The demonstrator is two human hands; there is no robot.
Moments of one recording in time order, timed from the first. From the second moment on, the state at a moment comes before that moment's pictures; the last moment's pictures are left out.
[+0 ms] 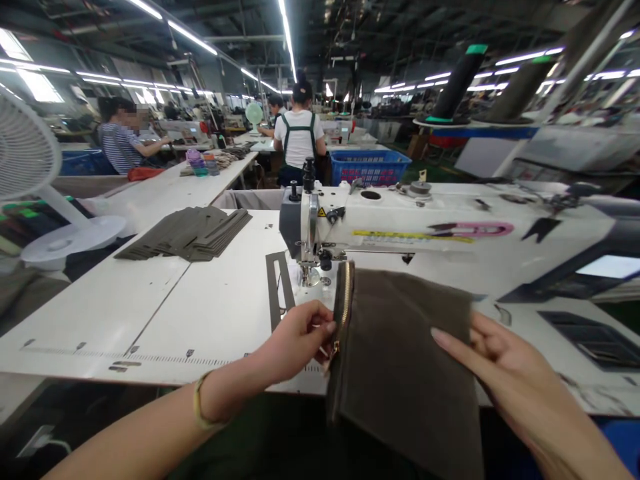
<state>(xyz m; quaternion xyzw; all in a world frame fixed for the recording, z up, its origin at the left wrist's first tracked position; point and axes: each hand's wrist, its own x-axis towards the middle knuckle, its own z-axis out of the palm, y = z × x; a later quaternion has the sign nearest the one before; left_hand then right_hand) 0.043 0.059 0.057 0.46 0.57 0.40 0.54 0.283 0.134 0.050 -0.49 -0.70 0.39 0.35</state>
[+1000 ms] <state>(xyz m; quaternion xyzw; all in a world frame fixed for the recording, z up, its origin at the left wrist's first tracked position) -0.009 0.080 0.025 0.82 0.55 0.07 0.11 0.181 0.145 0.010 -0.30 -0.93 -0.11 0.20</state>
